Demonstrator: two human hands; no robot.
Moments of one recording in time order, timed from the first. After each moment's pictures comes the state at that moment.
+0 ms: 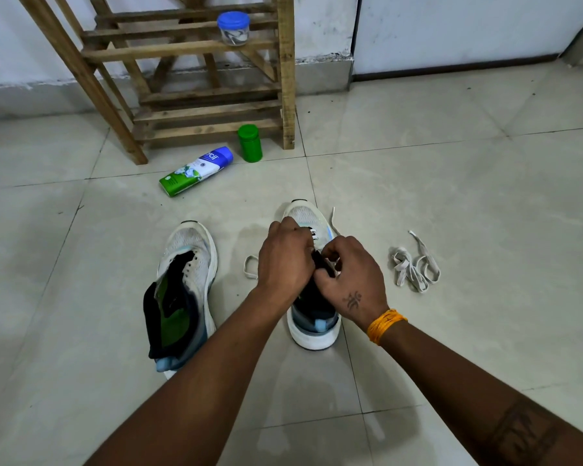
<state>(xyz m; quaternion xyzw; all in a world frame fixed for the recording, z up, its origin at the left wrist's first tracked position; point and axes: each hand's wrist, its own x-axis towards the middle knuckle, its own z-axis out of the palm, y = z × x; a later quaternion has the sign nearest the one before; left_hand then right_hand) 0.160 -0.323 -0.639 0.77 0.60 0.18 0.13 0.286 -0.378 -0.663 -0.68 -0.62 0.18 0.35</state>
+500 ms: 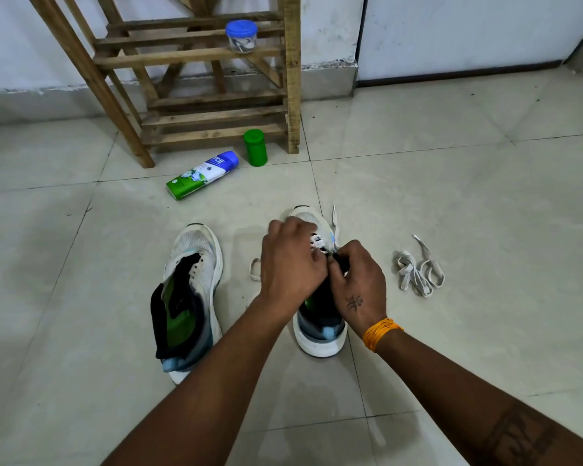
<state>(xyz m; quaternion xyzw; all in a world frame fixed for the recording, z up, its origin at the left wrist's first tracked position) 0.159 -0.334 -0.636 0.76 0.59 0.26 0.07 0.281 -0.379 -0.675 -0.71 -0.55 0.16 0.41</state>
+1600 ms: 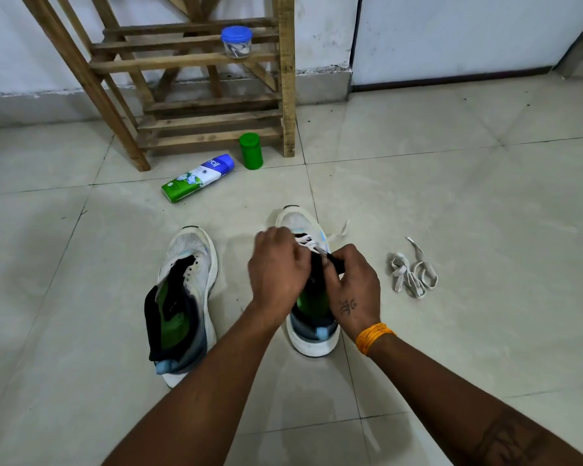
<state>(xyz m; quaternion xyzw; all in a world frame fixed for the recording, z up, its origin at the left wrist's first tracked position) 0.156 -0.332 -0.651 0.70 0.65 0.30 0.07 0.278 -0.386 -0.673 -0.70 -0.53 0.17 0.43</state>
